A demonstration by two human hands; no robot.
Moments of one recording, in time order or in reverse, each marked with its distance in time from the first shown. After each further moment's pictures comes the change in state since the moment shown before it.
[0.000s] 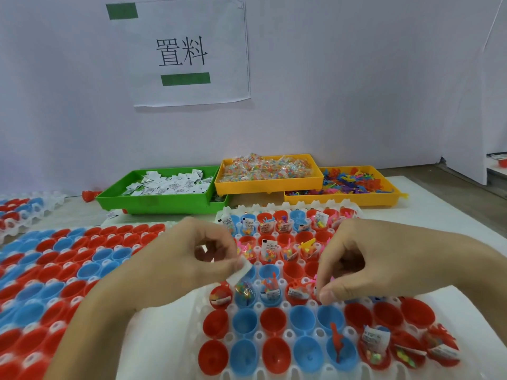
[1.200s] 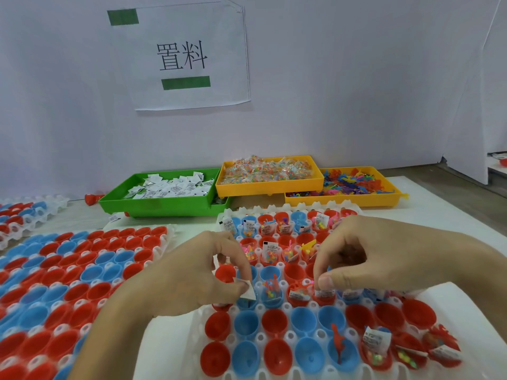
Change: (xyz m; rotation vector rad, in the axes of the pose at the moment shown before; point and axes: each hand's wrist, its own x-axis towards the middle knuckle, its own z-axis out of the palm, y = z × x) left_hand 0.004 0.000 0.012 0.160 -0.061 -0.058; right_hand 0.004 0.029 0.014 0.157 0.095 0.001
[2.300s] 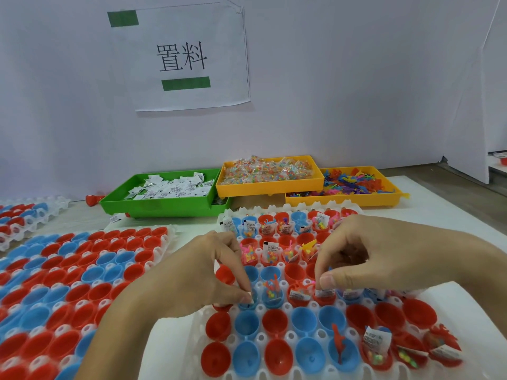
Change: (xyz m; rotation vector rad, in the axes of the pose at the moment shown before) left_hand 0.004 -0.001 0.004 0.042 -0.014 -0.010; right_hand 0.002 0.004 -0.007 -0.102 -0.018 -0.066
